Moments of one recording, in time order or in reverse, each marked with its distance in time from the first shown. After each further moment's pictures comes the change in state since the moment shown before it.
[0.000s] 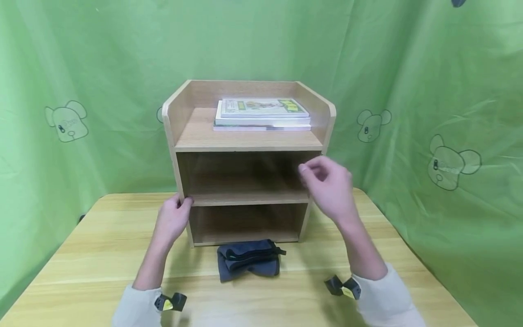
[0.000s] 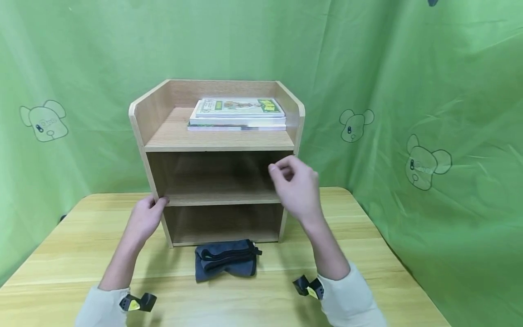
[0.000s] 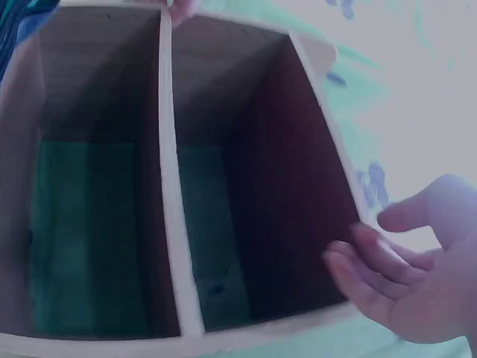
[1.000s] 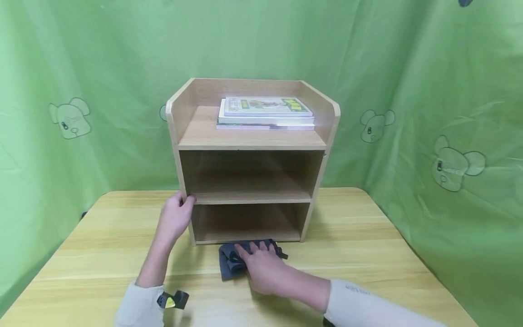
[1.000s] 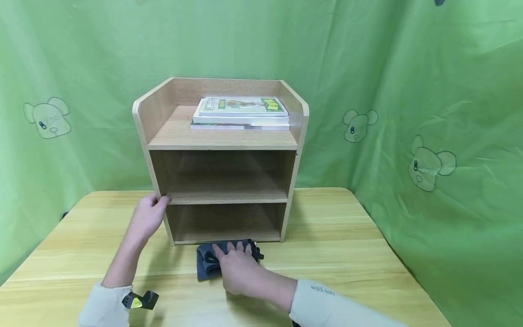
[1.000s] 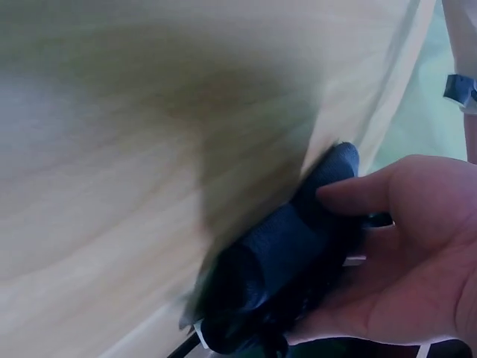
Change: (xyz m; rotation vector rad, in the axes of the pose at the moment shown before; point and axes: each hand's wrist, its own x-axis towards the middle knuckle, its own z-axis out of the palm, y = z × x) left_hand 0.001 -0.001 0.002 -0.002 0.000 -0.001; right_hand -0.105 0.040 0.147 -0.752 -0.846 -0.125
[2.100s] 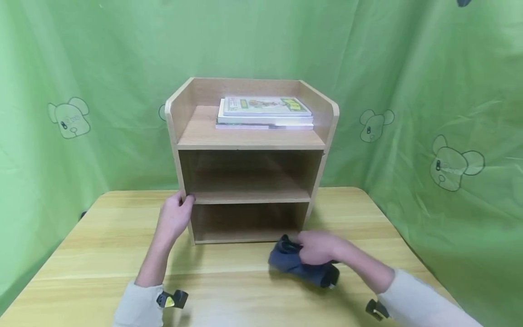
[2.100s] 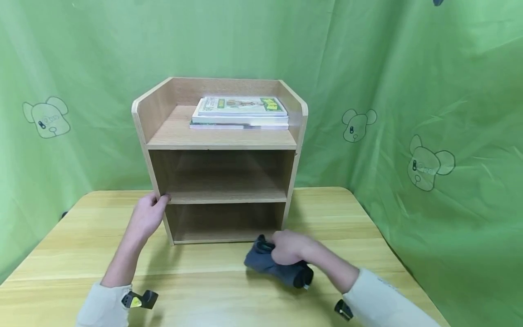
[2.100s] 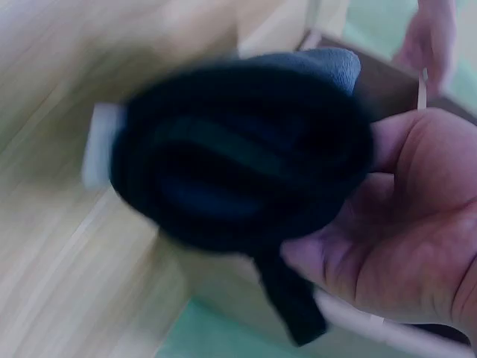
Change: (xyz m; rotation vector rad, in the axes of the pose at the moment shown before) left_hand -0.002 0.001 -0.001 0.019 -0.005 0.002; right_hand -0.038 0.108 -0.060 0.260 -0.175 0.091
